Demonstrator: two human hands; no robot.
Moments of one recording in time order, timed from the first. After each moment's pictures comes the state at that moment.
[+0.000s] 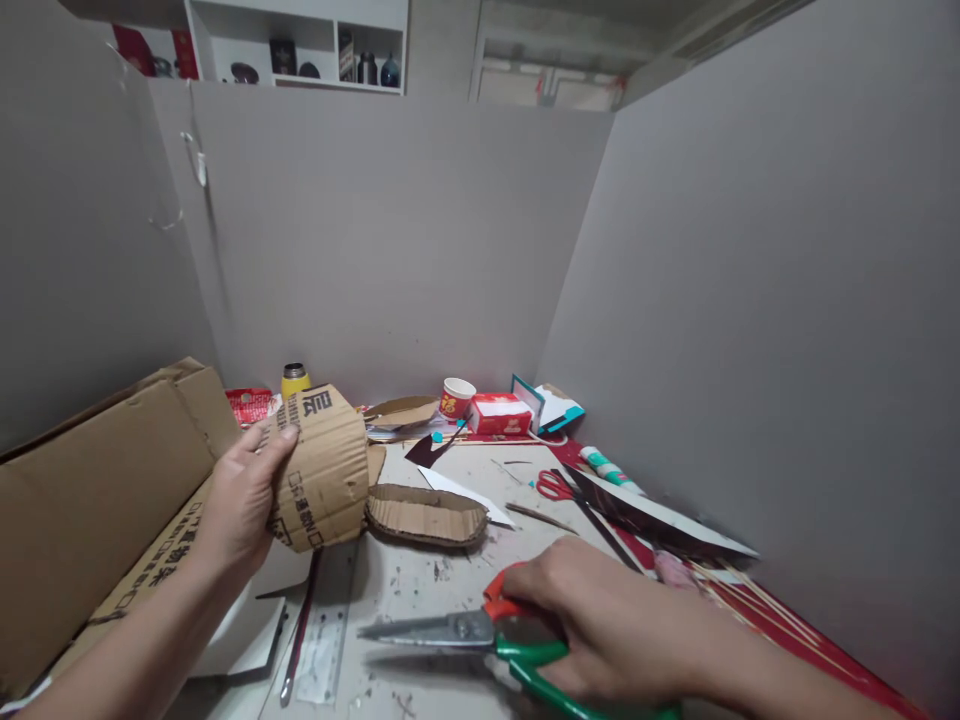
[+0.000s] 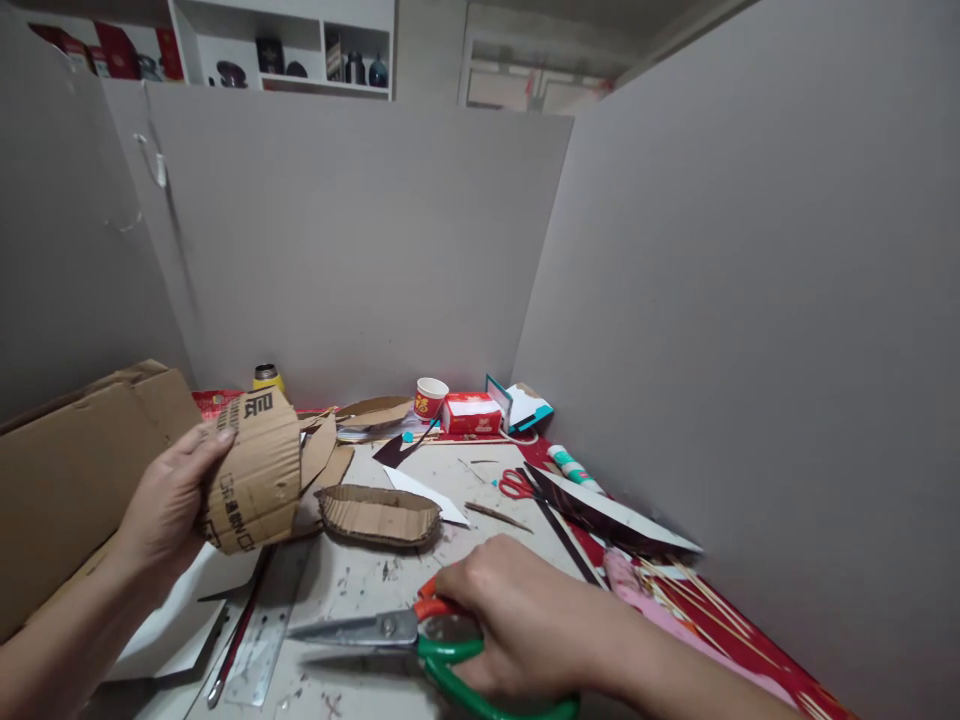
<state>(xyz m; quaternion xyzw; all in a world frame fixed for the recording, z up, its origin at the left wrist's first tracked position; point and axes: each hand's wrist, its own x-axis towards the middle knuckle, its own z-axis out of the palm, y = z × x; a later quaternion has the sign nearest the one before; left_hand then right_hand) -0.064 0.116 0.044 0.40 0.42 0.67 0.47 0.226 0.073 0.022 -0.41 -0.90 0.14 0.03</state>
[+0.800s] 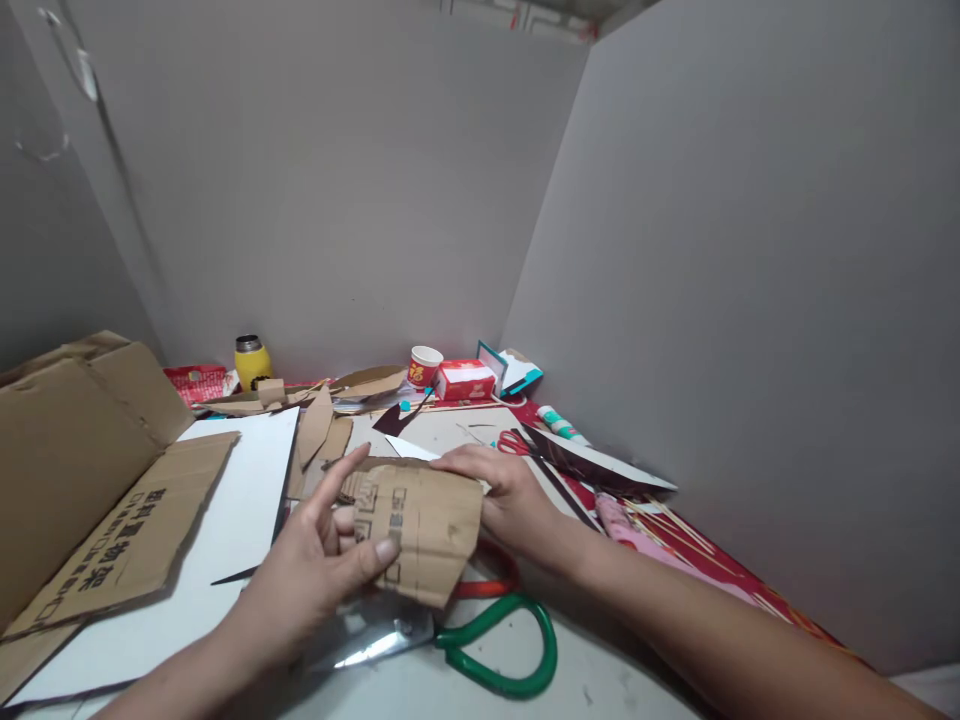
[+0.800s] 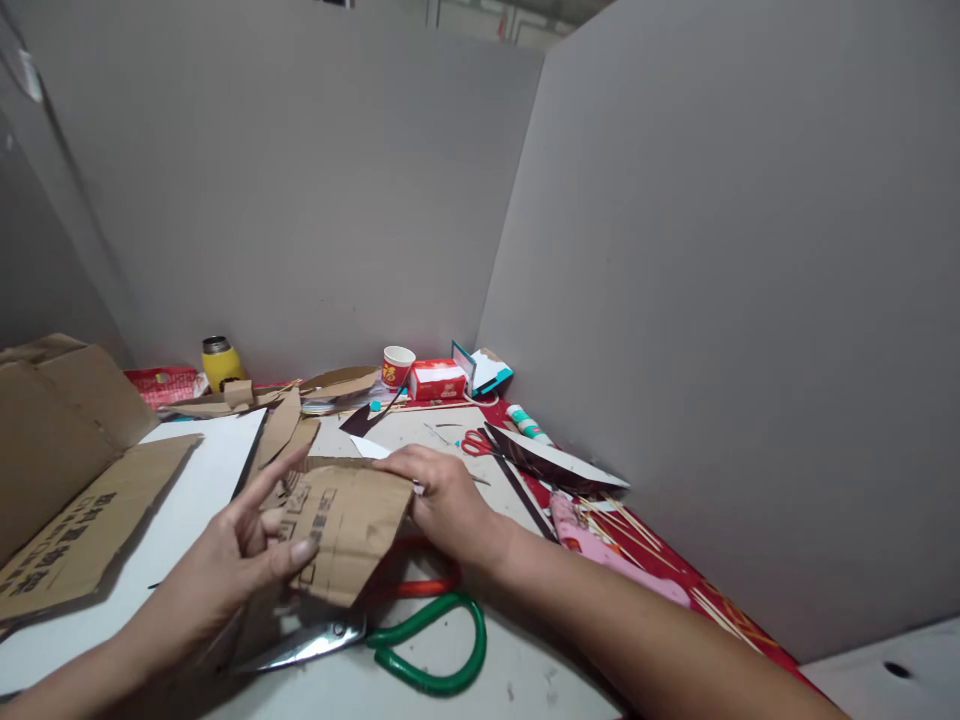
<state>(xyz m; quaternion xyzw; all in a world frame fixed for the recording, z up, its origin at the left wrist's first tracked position) -0.011 0.079 0.004 0.50 0.36 0.39 0.68 0.222 0.120 -0.020 -0.32 -0.84 0.04 0.44</state>
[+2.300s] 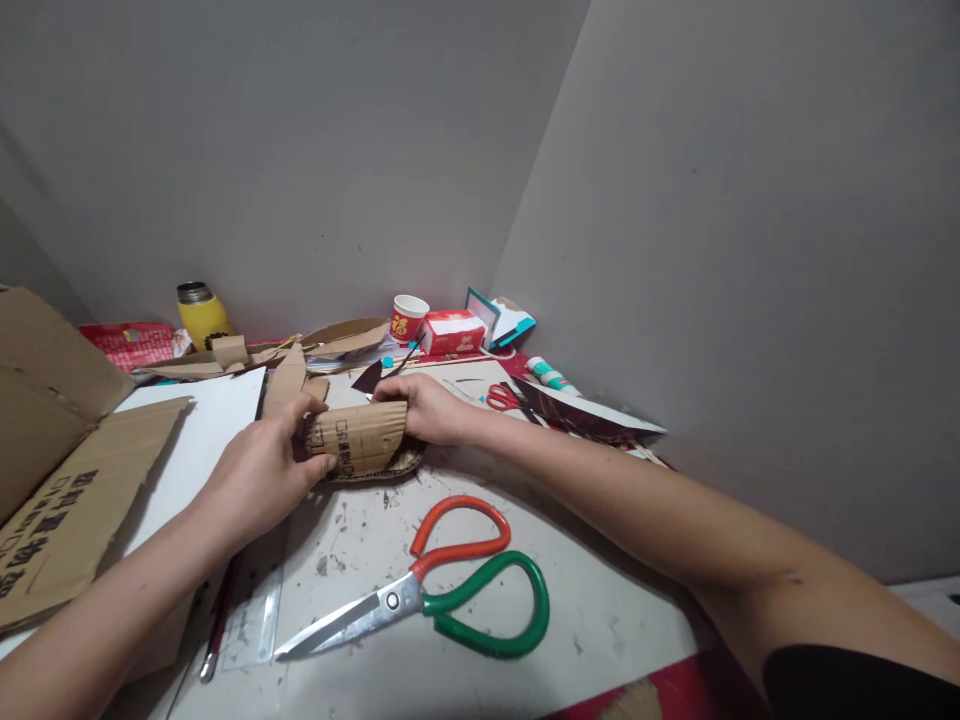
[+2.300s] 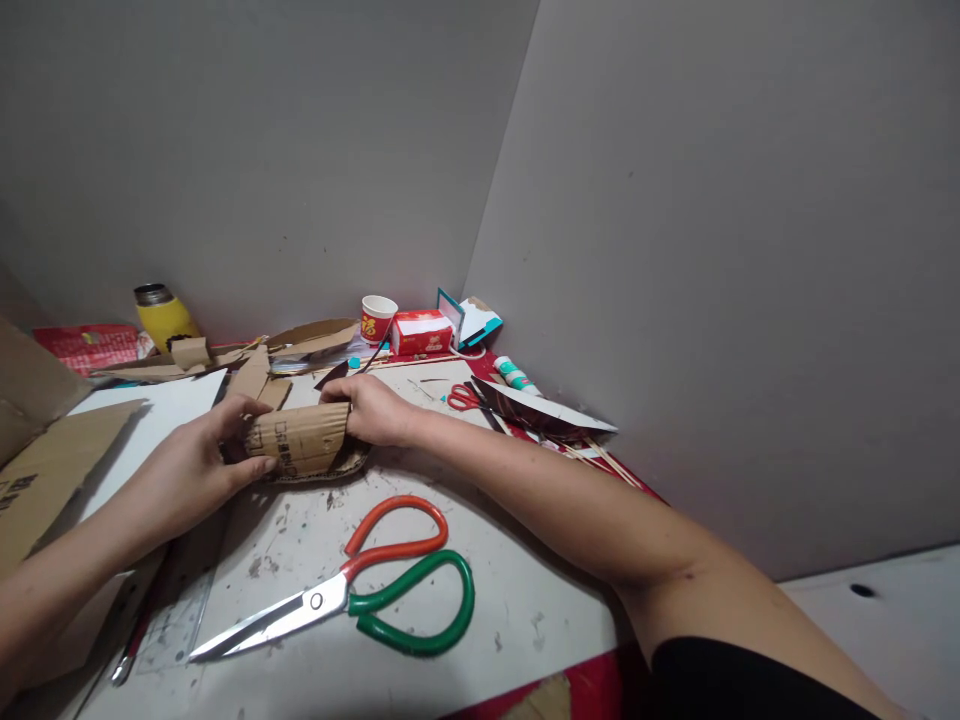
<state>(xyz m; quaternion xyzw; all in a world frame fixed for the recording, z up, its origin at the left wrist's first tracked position) -0.026 0.154 -0.003 0.79 0.56 0.18 0.17 0.194 0.203 -0.030 -0.38 -0.82 0.32 0.30</state>
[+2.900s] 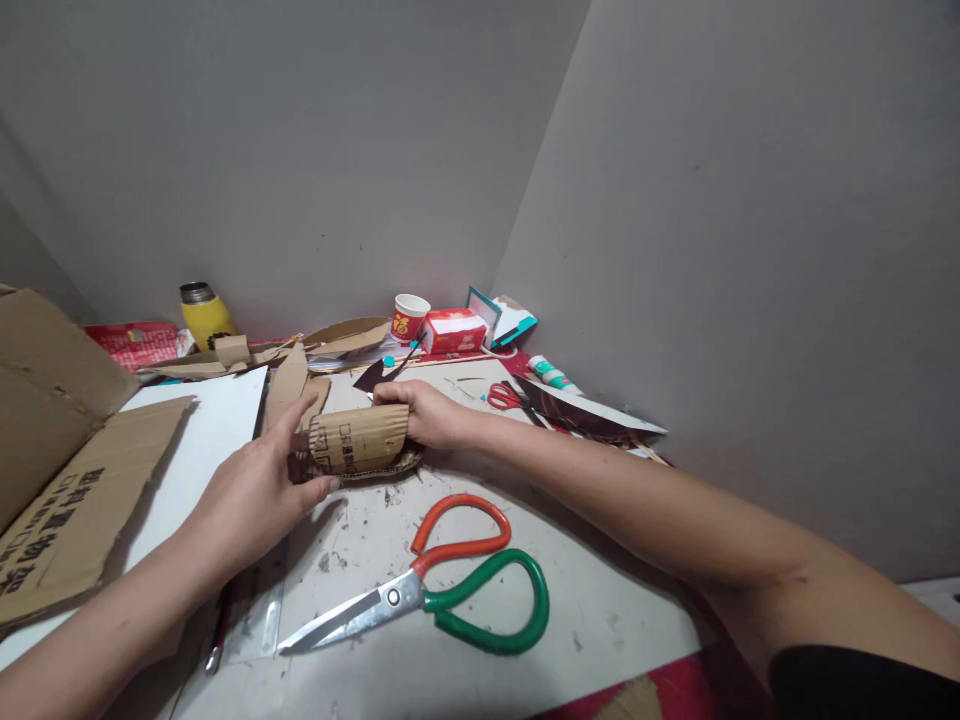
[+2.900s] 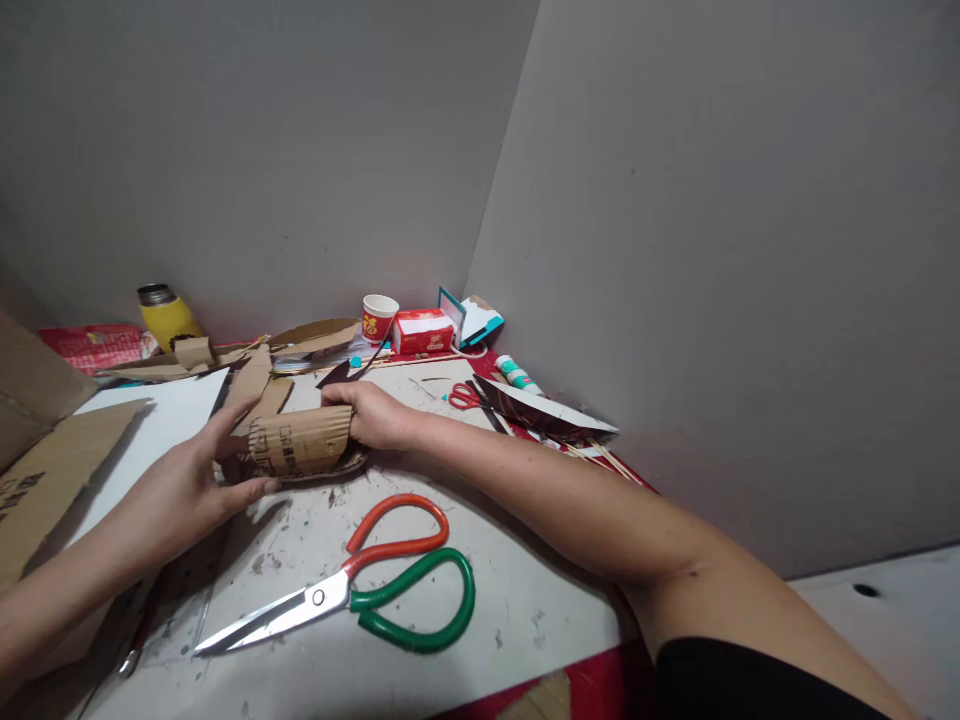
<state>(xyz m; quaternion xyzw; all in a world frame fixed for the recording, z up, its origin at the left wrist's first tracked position) -0.033 0.138 -0.008 0.76 0.55 0.26 0.21 0.194 0.202 -0.041 -0.34 -0.81 0.37 0.31</state>
